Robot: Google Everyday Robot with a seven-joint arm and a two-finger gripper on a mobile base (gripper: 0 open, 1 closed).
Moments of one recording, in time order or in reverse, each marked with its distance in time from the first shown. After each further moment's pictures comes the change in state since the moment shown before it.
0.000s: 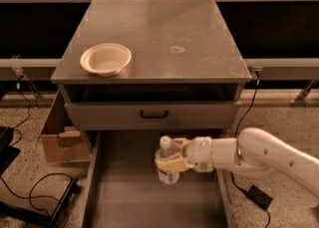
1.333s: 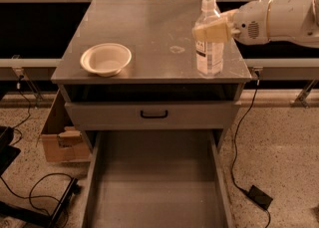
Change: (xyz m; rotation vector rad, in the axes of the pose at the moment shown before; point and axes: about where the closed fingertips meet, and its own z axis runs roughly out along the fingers) arm -0.318 -0.117 -0.171 0.376 0.017 -0.045
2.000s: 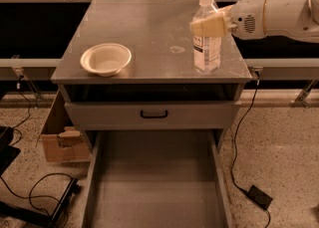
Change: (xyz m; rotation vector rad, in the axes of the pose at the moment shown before) arm -0.012 -0.009 0.004 0.024 -0.010 0.023
